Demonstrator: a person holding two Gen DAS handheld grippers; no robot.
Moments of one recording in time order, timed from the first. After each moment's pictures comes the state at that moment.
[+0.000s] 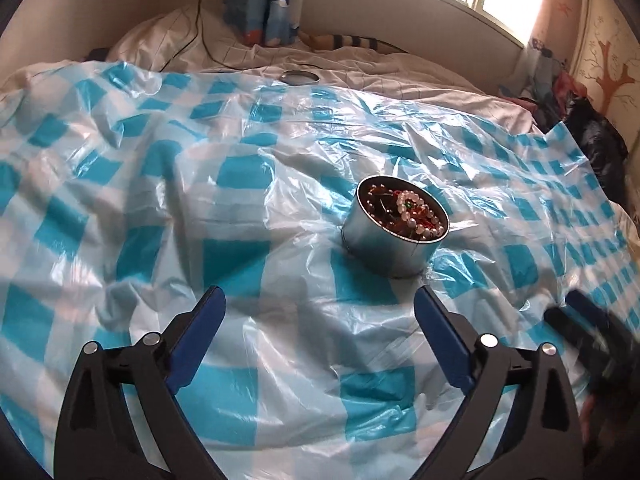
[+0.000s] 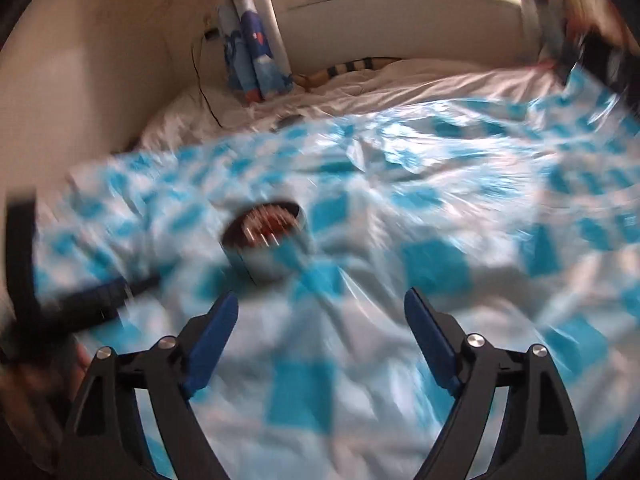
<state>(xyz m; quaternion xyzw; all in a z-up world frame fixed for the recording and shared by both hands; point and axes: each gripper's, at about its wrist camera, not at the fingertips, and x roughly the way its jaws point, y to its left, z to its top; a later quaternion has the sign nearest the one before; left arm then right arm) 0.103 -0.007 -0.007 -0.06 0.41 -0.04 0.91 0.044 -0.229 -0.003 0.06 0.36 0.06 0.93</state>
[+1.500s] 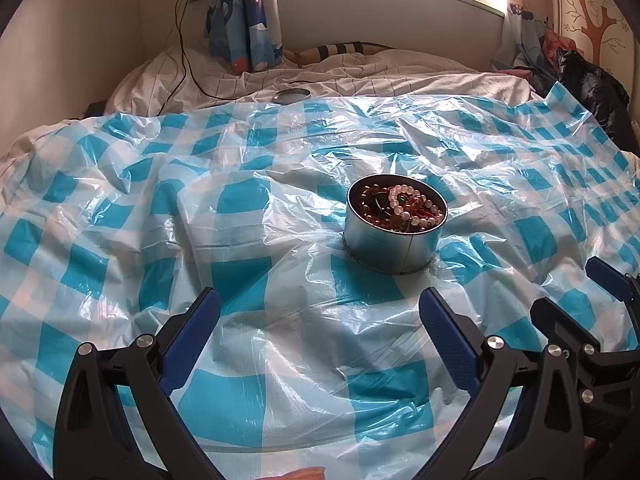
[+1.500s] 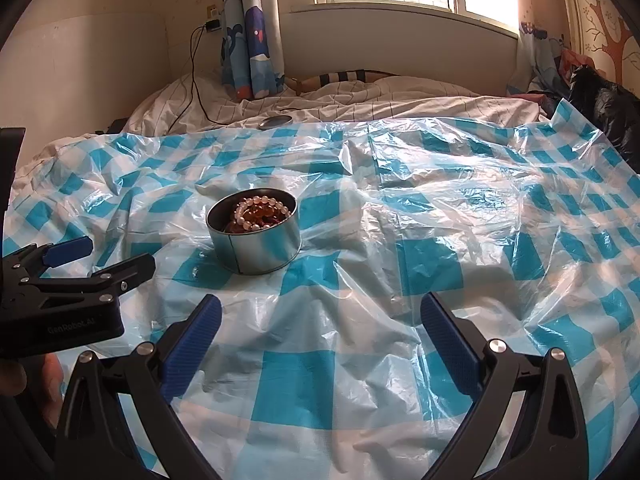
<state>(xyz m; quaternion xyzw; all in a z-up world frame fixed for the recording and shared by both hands) 0.093 -0.034 0.000 0.04 0.38 -0.03 0.92 0.043 -0.210 -0.013 0.02 0.34 0.04 0.94</state>
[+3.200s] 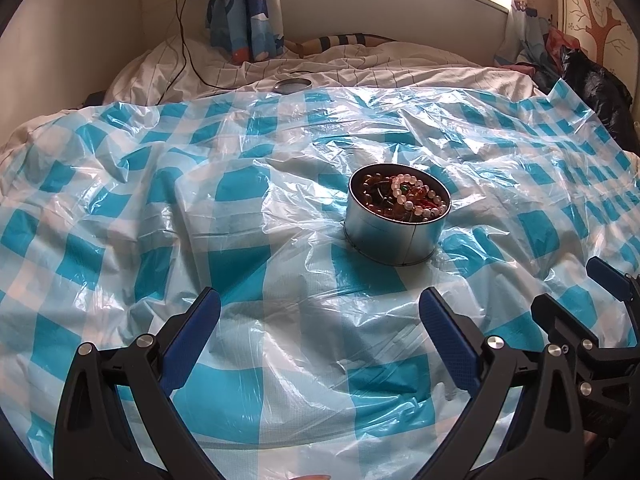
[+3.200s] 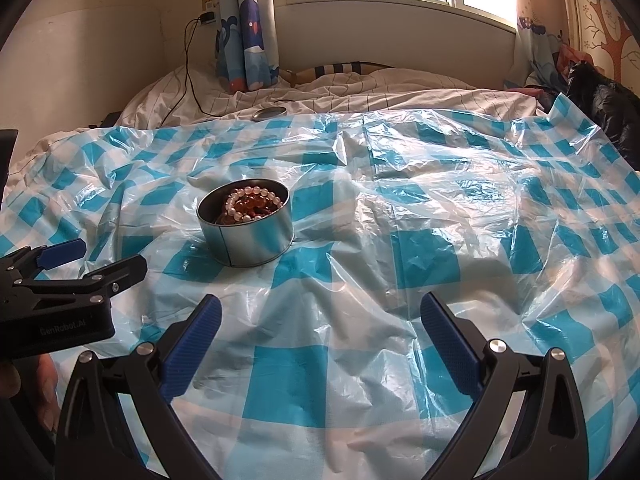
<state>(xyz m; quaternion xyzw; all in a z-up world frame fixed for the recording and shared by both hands) 0.092 -0.033 -0.009 0.03 0.39 -0.03 0.92 0.046 -0.217 -0.018 0.02 0.35 0.03 0.94</state>
